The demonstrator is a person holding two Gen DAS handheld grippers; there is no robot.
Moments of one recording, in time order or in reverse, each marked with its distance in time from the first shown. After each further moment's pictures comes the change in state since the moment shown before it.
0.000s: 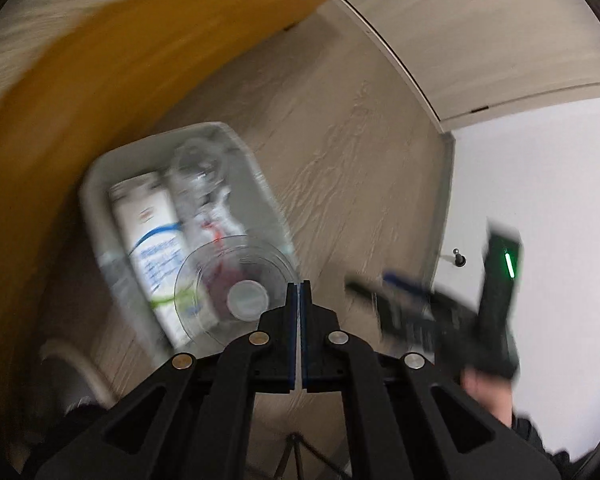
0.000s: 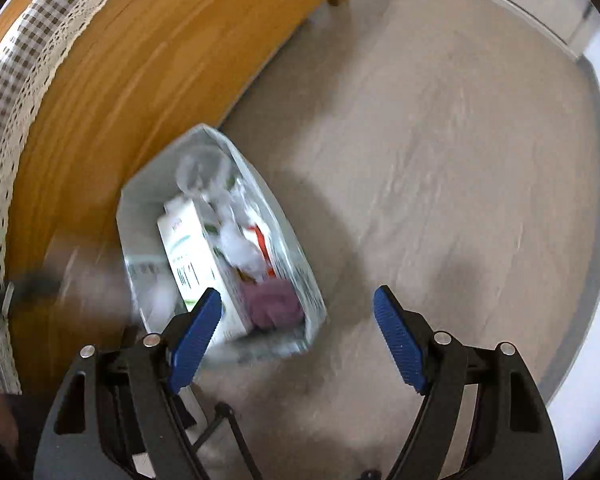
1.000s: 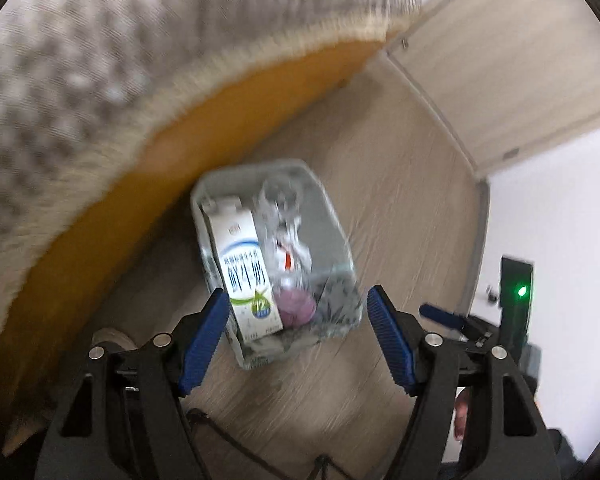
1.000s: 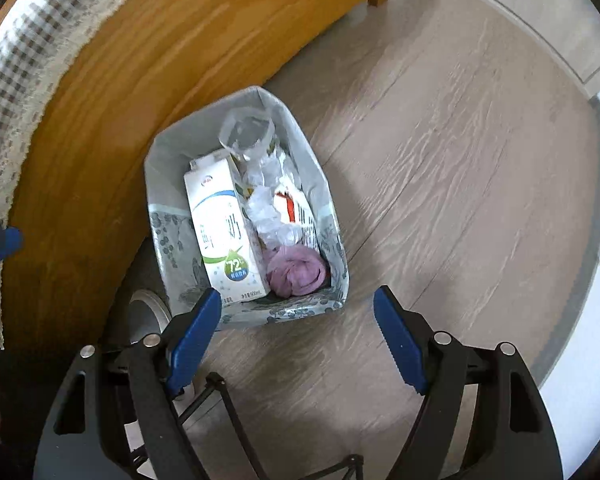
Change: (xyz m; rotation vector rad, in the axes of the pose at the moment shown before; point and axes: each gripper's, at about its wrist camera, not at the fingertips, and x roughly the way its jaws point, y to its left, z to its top) left arm -0.110 0.034 -0.058 -0.085 -0.231 0.167; right arm -0.016 0.065 -0.022 -0.158 0.013 -0.064
